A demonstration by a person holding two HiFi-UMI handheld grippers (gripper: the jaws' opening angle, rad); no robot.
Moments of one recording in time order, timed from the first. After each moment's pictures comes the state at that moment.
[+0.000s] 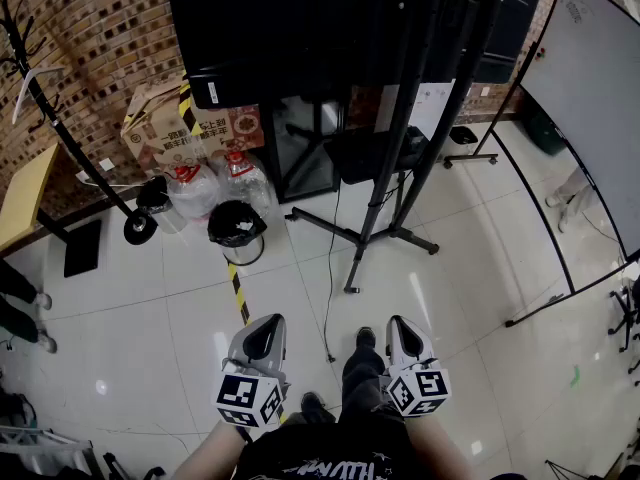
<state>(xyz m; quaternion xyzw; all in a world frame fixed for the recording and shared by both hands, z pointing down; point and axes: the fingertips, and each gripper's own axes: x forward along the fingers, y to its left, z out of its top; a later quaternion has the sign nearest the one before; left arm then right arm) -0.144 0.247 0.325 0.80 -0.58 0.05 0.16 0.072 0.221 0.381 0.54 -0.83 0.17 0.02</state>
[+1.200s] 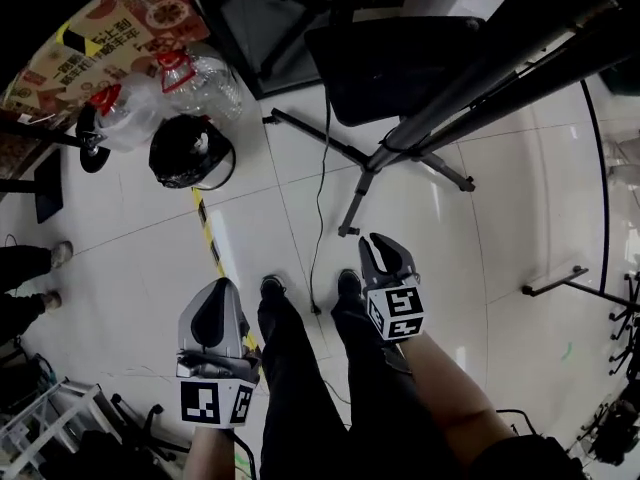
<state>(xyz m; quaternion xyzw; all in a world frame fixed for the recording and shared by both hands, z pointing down) -0.159 0.004 0.465 0.72 -0.67 0.10 0.18 0.044 -0.050 0.670 0.42 -0.85 0.23 0.22</state>
